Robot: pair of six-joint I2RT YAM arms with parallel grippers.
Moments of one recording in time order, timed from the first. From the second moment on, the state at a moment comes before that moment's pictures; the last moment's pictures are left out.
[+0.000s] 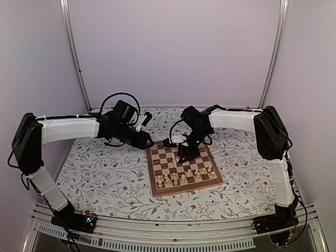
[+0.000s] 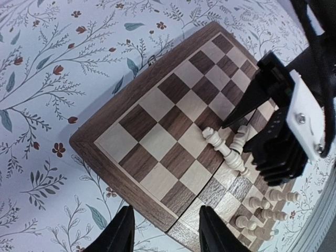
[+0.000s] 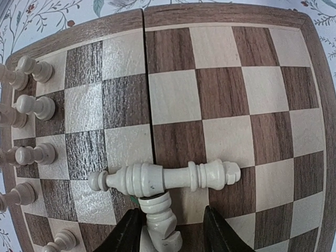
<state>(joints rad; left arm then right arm) -0.64 1.67 1.14 -0.34 0.20 -0.18 0.73 2.24 1.78 -0.83 -0.43 -0.89</state>
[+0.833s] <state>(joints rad) -0.65 1.69 1.02 -0.07 0.40 -0.33 0.68 2.26 1.82 -0.88 -0.60 -0.78</state>
